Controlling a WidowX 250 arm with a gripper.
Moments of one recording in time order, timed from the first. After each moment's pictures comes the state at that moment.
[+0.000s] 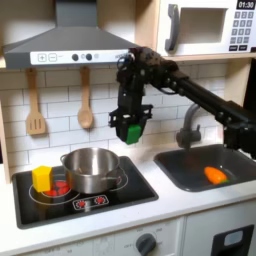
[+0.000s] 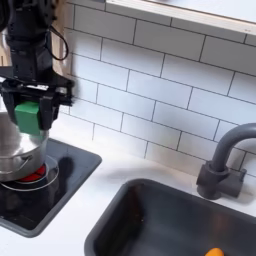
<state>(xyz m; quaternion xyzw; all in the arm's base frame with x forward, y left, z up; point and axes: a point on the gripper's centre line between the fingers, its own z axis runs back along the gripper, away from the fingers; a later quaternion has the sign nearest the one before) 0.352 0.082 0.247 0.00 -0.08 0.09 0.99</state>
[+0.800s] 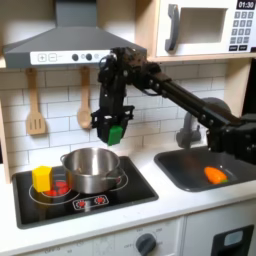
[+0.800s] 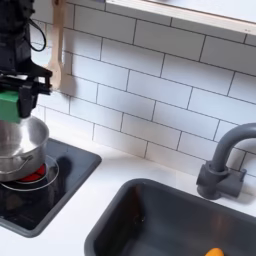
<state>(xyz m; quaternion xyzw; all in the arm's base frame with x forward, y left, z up) 0.362 0.118 0.247 0.02 -0.09 0.12 0.99</state>
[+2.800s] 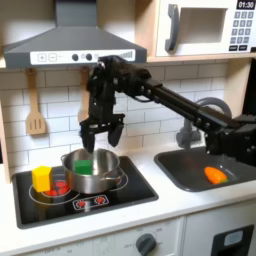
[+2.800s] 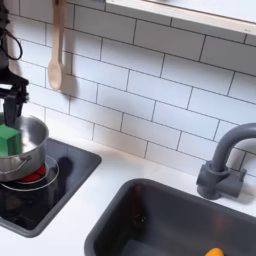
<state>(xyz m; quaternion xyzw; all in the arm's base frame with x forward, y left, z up) 0.354 0.138 0.237 0.01 -0.08 0.11 0.99</state>
